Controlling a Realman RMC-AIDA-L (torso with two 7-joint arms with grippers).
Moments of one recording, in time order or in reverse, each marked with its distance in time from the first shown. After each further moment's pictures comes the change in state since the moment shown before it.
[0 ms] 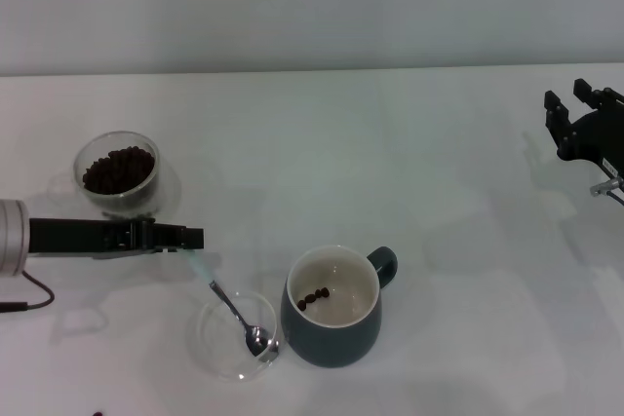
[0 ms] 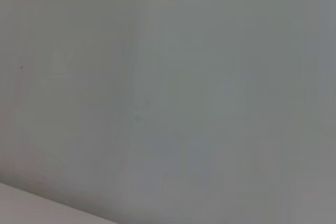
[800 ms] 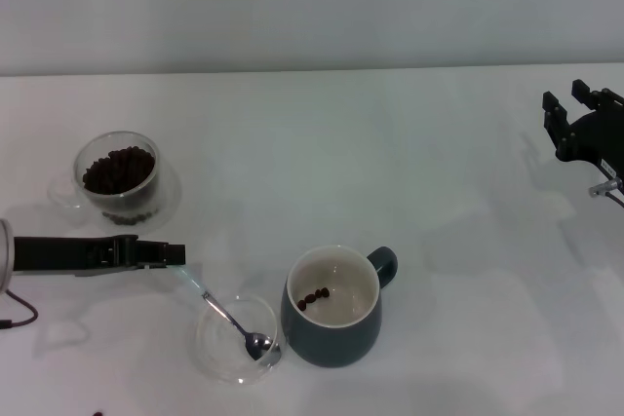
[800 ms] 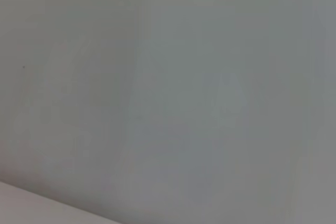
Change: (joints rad) left arm 0.031 0.006 -0.008 -0.007 0.025 -0.017 0.005; right arm 0.000 0.002 -0.003 0.000 0.000 0.000 0.000
